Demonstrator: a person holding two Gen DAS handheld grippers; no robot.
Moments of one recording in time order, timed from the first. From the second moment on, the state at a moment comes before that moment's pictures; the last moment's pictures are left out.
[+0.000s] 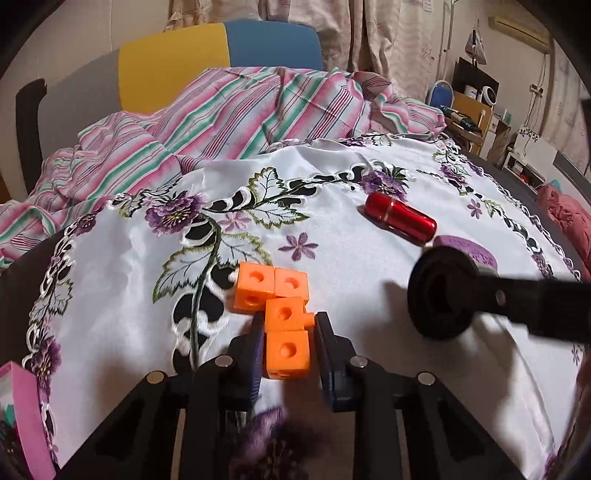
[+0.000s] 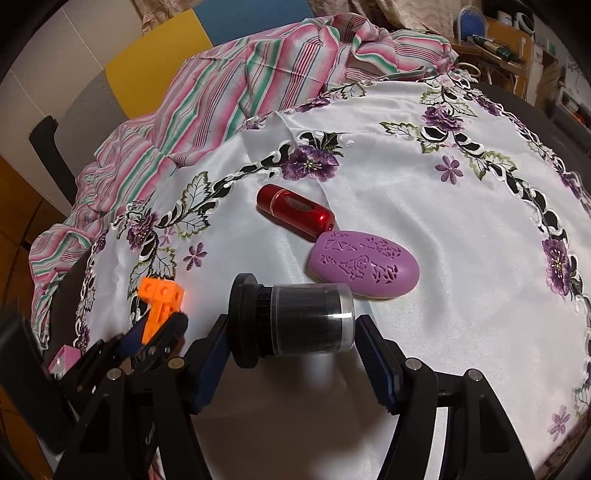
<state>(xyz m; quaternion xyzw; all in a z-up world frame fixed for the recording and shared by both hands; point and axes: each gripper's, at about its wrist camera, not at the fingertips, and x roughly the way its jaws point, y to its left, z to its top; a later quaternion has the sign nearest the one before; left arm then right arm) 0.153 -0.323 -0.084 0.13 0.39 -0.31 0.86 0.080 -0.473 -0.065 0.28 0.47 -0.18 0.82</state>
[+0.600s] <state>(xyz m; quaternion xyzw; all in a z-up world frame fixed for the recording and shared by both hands) 0.092 -0.240 -0.068 0.02 0.42 -0.29 0.86 0.085 -0.463 -0.065 0.29 0.47 -0.14 0.82</state>
